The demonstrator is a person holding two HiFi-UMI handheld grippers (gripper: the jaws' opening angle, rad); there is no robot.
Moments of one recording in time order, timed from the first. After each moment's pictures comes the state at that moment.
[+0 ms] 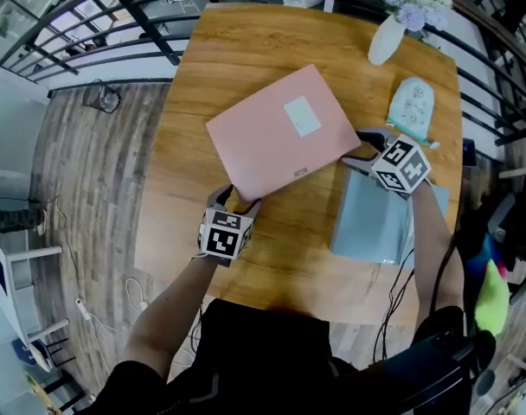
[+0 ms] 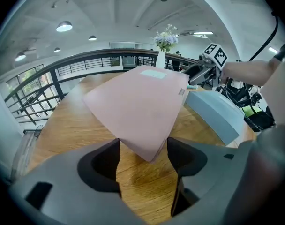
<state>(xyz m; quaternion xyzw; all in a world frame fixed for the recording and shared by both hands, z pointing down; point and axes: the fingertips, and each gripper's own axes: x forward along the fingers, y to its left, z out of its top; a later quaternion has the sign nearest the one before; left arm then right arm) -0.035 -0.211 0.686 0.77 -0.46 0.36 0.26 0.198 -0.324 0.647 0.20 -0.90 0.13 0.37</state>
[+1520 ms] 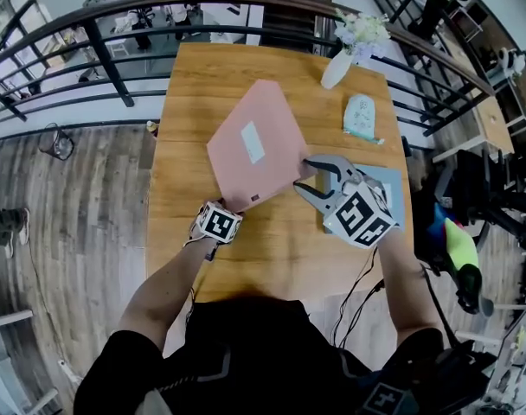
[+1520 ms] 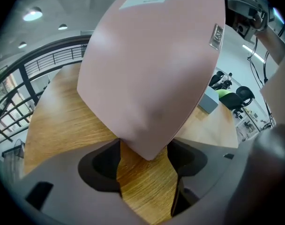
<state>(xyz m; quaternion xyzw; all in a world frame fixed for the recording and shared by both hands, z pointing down) -0.095 -0.210 0.711 0.83 -0.30 0.41 0.24 0.018 -0.209 0.436 0.29 -0.86 -0.08 0.41</state>
